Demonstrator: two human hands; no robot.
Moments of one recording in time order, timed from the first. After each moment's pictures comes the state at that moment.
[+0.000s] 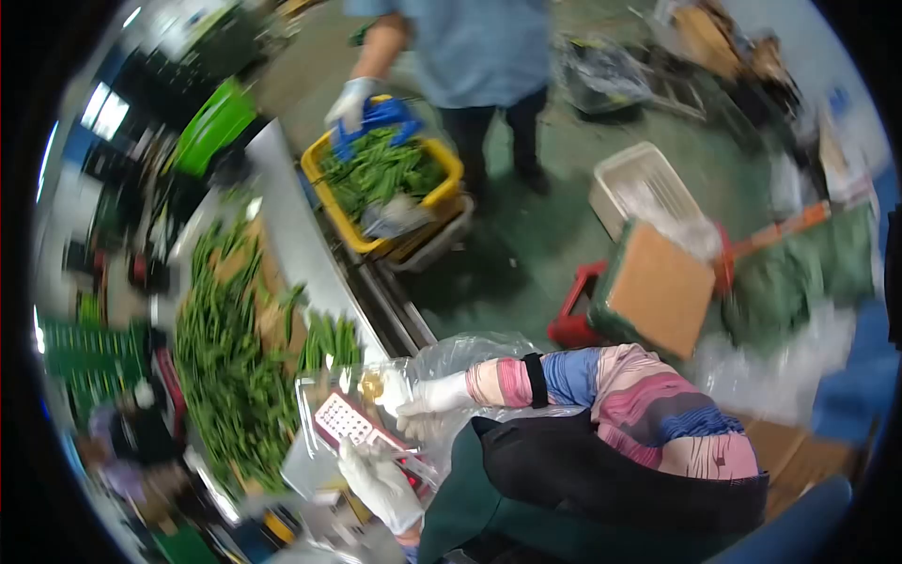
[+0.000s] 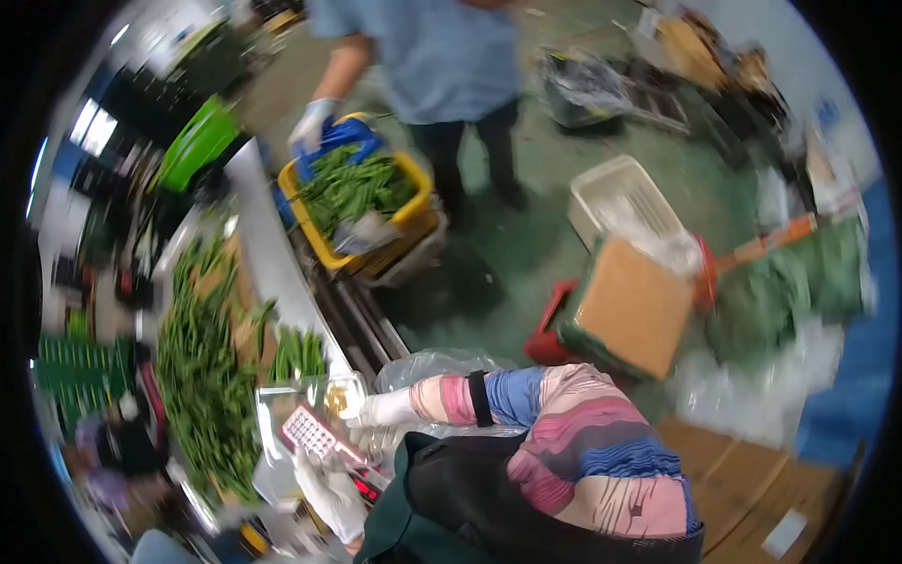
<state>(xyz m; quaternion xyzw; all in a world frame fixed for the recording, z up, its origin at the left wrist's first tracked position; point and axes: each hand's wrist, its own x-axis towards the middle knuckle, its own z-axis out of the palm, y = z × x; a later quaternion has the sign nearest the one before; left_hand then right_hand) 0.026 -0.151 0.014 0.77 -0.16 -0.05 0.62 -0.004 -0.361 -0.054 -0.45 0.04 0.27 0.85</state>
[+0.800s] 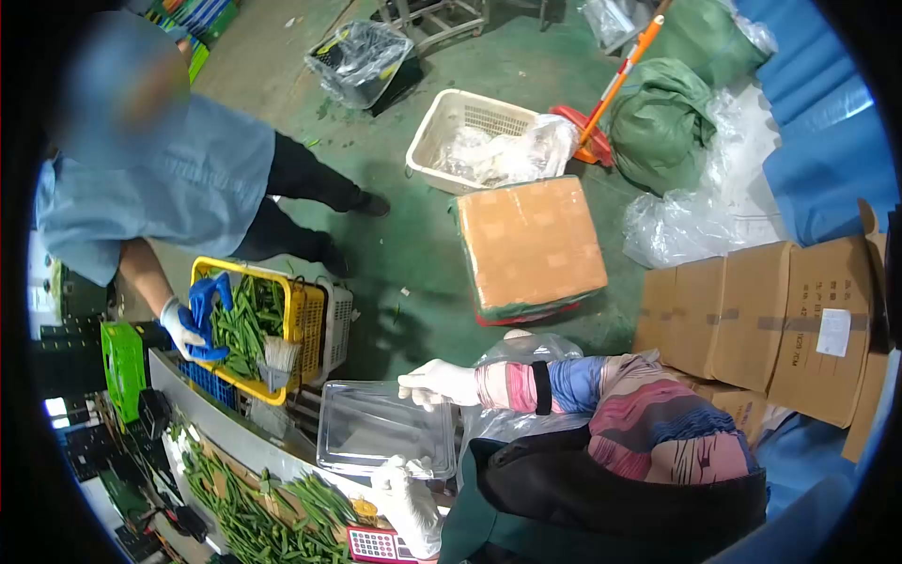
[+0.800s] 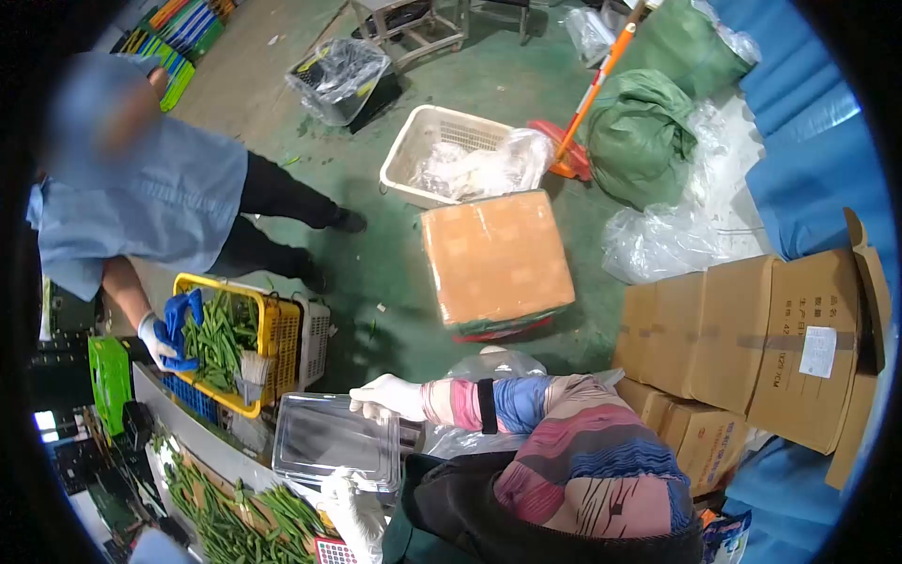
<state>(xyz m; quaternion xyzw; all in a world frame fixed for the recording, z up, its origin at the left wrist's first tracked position) -0.056 -0.346 0.026 0.65 -0.15 -0.47 0.57 -0.182 -0.495 -0.109 -0.23 0.35 -0.16 0.89</state>
